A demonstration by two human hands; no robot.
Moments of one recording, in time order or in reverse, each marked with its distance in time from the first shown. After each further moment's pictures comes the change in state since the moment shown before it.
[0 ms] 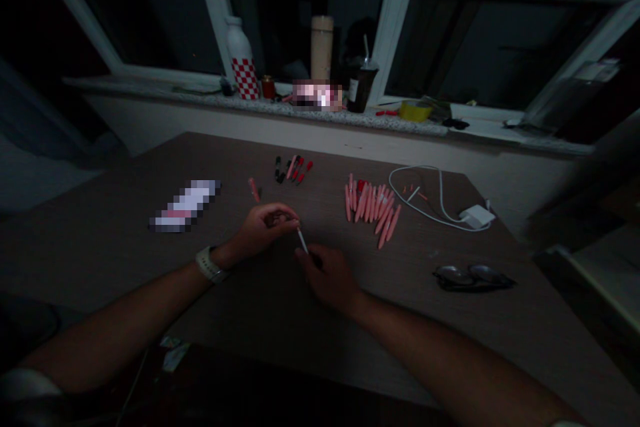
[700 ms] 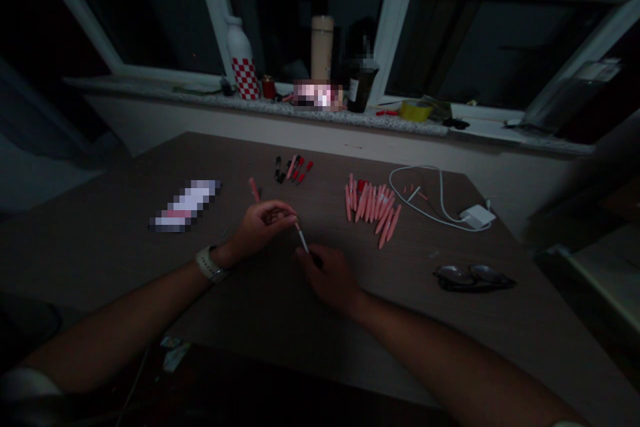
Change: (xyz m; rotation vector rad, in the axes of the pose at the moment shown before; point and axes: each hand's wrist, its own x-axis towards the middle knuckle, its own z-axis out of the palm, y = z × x) left_hand 0.002 -0.002 0.000 -0.115 0.026 0.000; right_hand 0.000 0.000 0.000 0.013 0.006 0.006
